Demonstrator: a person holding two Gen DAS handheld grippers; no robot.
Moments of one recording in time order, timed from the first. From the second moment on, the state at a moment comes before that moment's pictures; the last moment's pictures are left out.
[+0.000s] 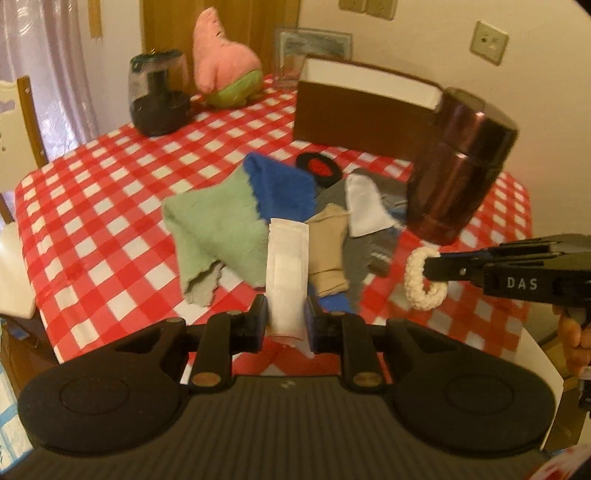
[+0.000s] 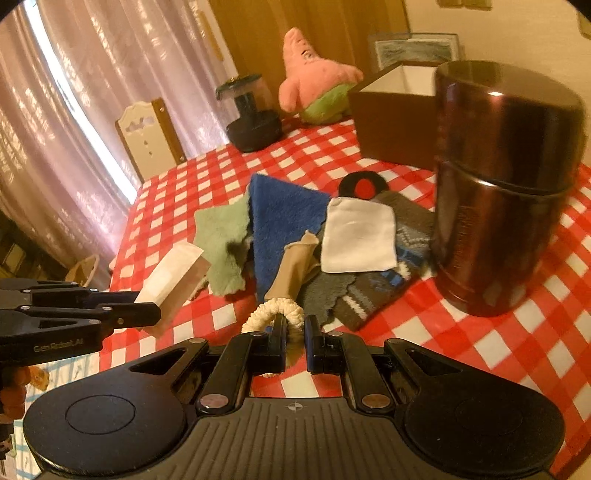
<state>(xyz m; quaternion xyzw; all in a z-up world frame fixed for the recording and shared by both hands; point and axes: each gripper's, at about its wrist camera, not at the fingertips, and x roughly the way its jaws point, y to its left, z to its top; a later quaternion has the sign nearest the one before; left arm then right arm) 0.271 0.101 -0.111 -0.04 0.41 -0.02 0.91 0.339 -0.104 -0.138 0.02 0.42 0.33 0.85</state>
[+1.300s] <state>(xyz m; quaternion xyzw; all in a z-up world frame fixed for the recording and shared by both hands) 0.361 -0.018 -0.043 0.01 0.34 -0.04 0.94 0.403 -0.325 -0.075 0.08 0.37 0.21 0.90</state>
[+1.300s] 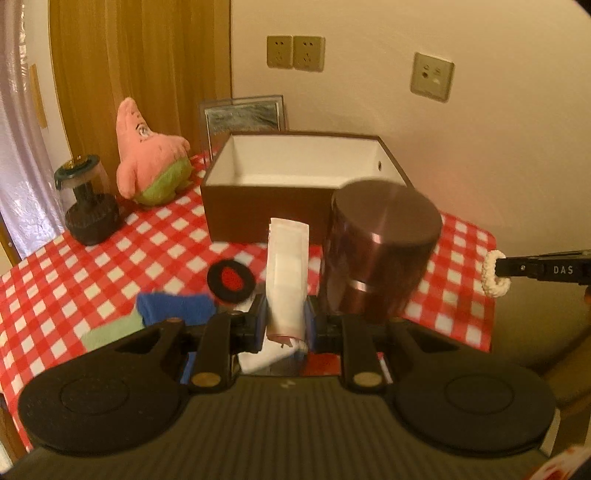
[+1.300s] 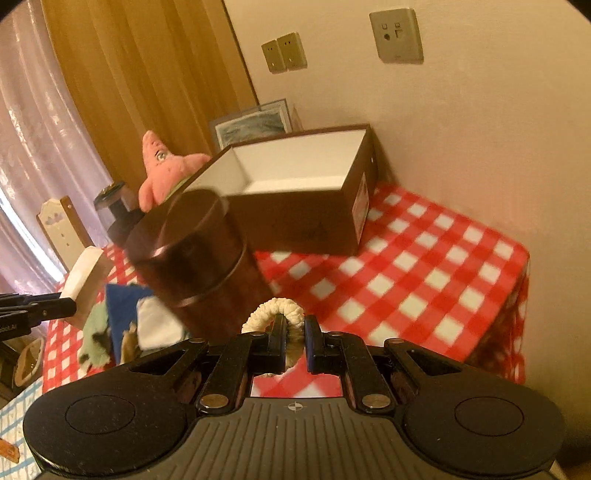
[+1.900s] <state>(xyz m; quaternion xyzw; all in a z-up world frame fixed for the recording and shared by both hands) 0.494 -0.014 -0.024 0.02 0.33 -0.03 0.94 0.542 -0.313 -0.056 0.07 0.33 0.27 0.90</state>
